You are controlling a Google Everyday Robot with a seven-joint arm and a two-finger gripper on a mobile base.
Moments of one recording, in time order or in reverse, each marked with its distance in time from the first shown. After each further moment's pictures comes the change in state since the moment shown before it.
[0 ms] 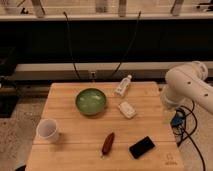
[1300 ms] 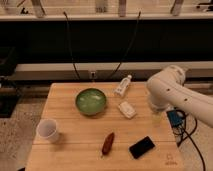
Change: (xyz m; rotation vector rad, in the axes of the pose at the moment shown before) arm -0.050 0.013 0.022 -0.008 0.083 -0.126
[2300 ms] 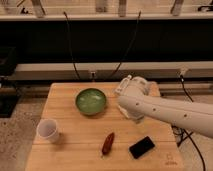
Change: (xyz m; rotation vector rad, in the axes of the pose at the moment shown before) arm -0.088 0.018 0.031 -0.024 0.103 -0.325
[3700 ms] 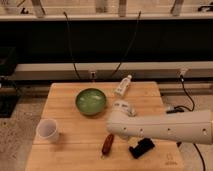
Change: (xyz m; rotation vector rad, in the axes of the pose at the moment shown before) arm -0.069 0.029 0.059 0.016 -0.001 -0.226
